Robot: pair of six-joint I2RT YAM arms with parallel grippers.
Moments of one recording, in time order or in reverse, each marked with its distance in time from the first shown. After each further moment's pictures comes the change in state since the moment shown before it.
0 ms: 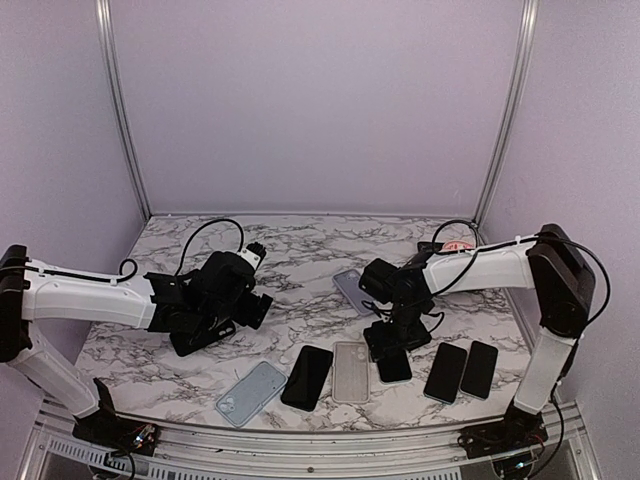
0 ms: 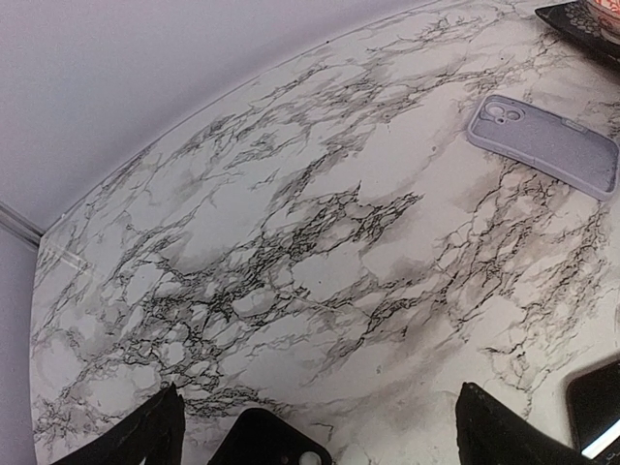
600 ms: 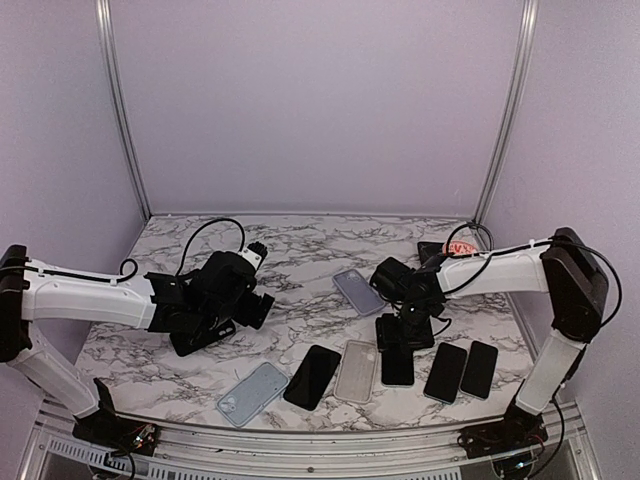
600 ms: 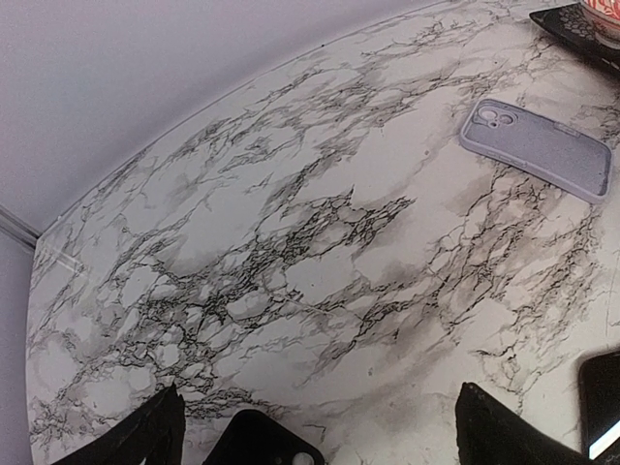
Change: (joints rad) left arm -0.008 0.000 0.006 0.000 0.004 -0.007; right arm -0.032 -0.087 -0.109 0.096 0.061 0.276
